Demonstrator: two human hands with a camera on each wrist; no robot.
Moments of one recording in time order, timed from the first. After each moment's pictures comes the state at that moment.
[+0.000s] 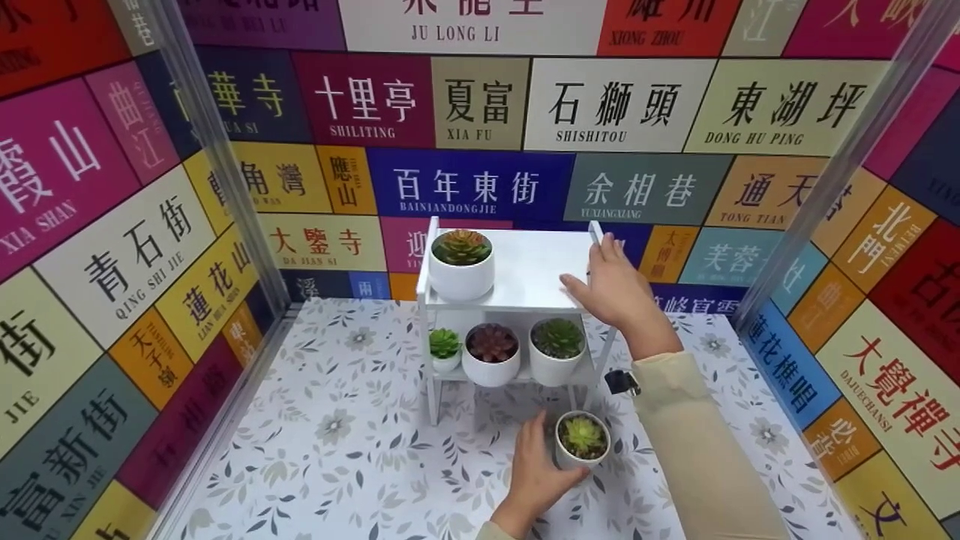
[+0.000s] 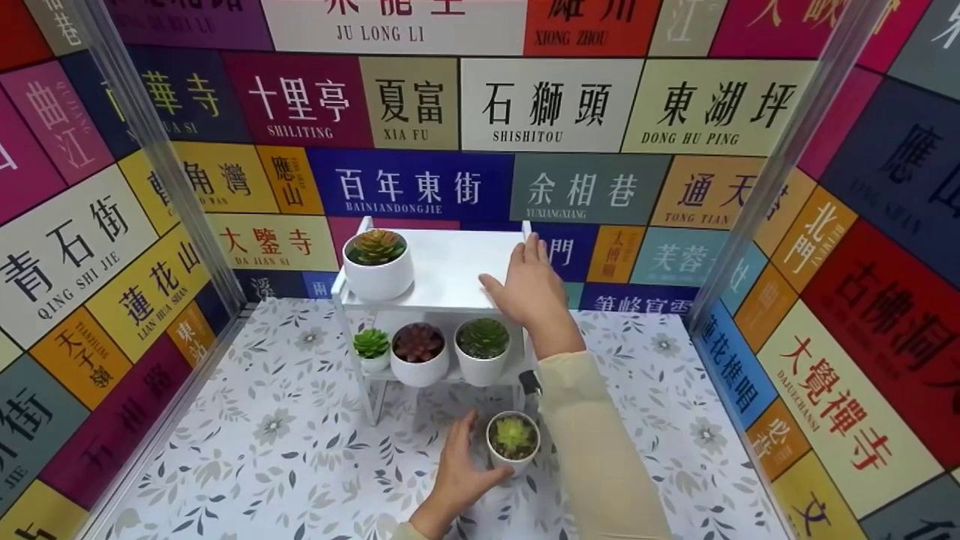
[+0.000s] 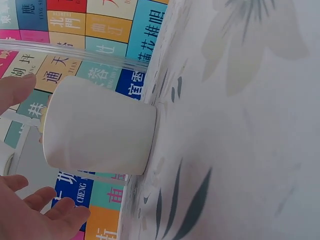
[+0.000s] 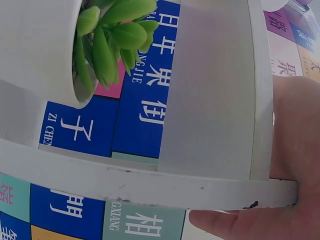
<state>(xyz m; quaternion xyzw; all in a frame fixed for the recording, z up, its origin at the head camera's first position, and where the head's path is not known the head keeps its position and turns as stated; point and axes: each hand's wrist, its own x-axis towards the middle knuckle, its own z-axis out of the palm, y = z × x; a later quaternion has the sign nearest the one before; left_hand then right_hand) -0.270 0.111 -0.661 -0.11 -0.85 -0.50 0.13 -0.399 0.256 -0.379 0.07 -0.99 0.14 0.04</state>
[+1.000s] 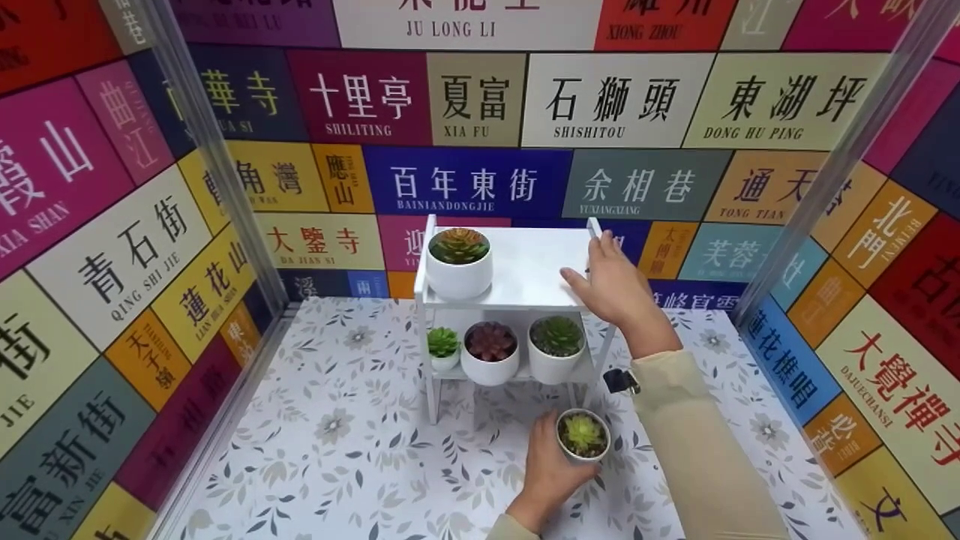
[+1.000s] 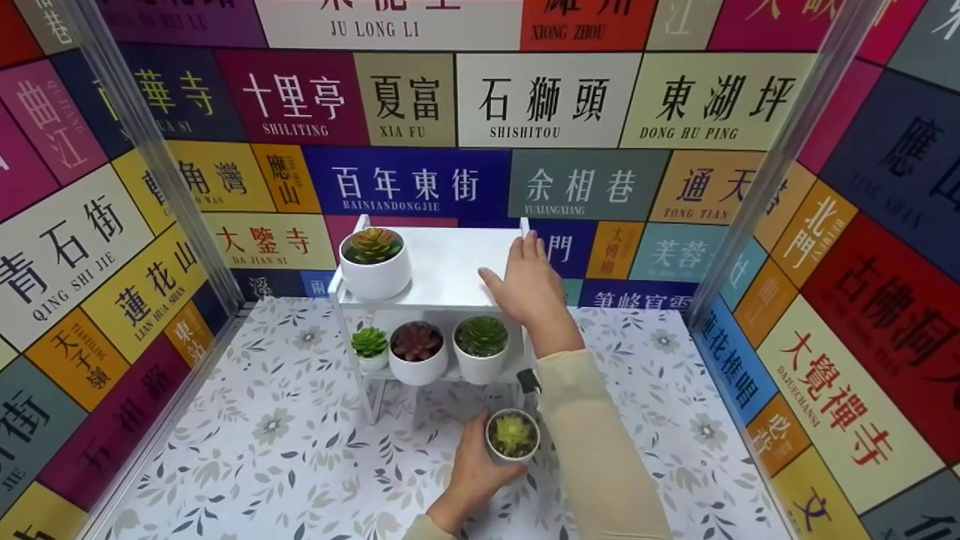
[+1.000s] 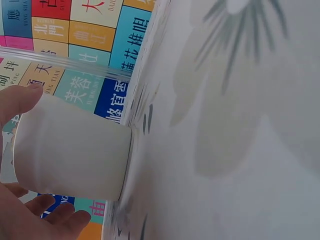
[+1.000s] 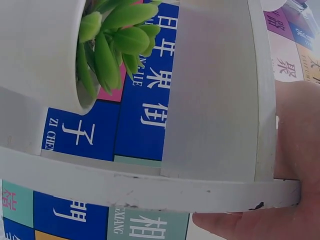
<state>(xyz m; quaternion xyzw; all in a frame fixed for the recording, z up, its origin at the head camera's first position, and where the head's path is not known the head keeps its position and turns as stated) -0.281 0.139 -0.680 -0.13 -0.85 -0.47 0.19 -0.396 0.255 -0.379 0.07 -0.98 0.16 0.04</state>
